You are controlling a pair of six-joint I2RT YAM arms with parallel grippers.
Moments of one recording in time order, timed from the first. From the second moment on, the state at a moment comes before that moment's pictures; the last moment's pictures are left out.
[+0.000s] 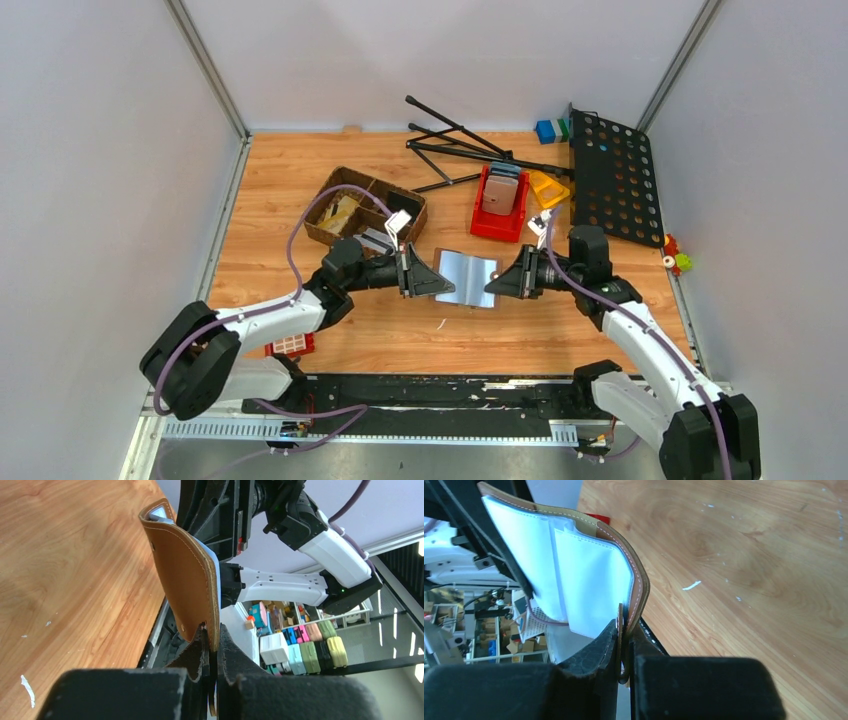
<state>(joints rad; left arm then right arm) -0.72 1.23 0.48 0.77 0.71 -1.06 0.26 0.92 0.54 -0.17 -0.92 0.60</state>
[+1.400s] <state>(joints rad) -0.92 1.86 0.76 0.52 0.35 -0.78 0.33 1.15 0.46 -0.19 -0.68 0.54</state>
